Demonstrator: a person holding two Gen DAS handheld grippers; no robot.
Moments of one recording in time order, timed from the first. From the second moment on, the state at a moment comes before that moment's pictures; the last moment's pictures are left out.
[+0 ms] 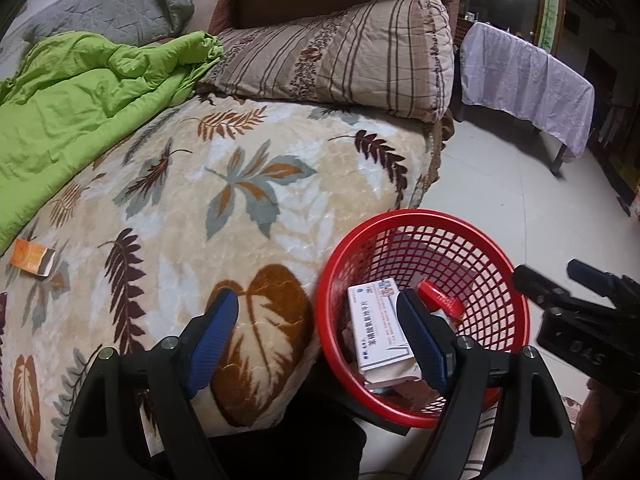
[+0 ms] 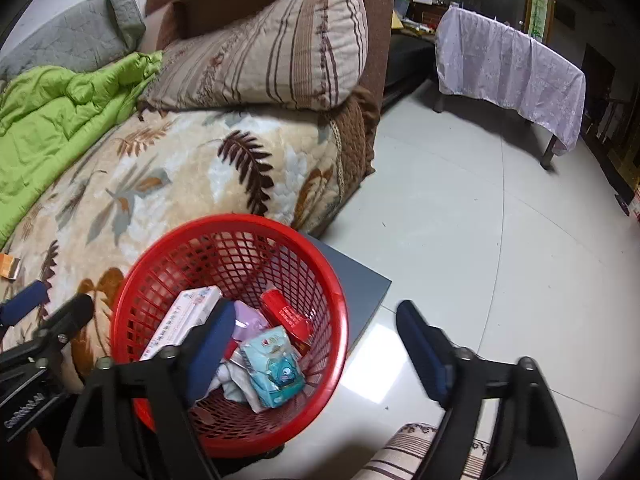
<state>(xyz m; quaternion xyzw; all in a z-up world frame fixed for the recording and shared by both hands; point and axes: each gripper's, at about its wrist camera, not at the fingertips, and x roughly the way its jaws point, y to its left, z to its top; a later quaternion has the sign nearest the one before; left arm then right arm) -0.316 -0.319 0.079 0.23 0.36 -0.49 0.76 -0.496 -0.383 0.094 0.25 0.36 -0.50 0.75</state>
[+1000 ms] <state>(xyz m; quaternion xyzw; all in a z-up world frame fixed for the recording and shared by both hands) -0.304 -0.255 0.116 0.24 0.24 -0.39 0.85 -0.479 -0.345 0.097 0.22 0.35 -0.53 0.74</state>
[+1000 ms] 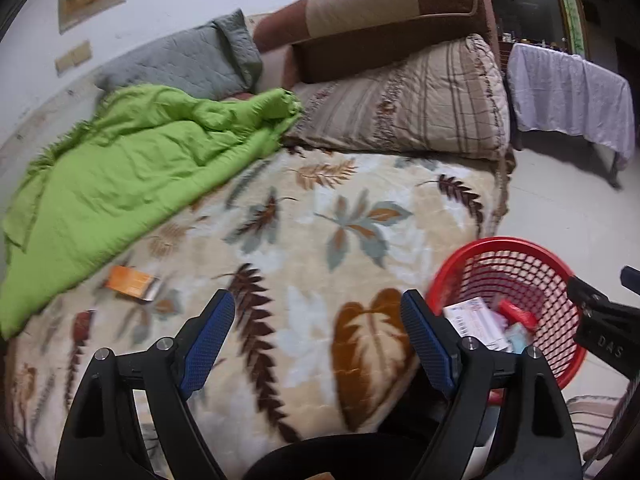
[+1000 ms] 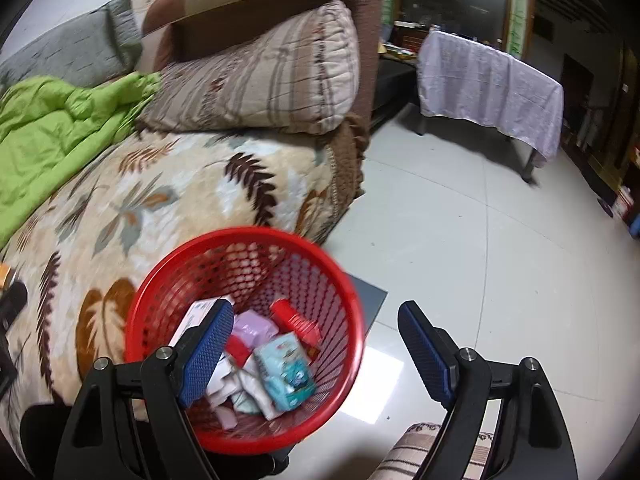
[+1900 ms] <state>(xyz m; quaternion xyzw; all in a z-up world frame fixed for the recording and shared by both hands) -0.298 -0.224 0.104 0.21 0.27 -0.39 0.85 -0.482 -0.307 0.116 0.18 0.31 -0.51 0.78</state>
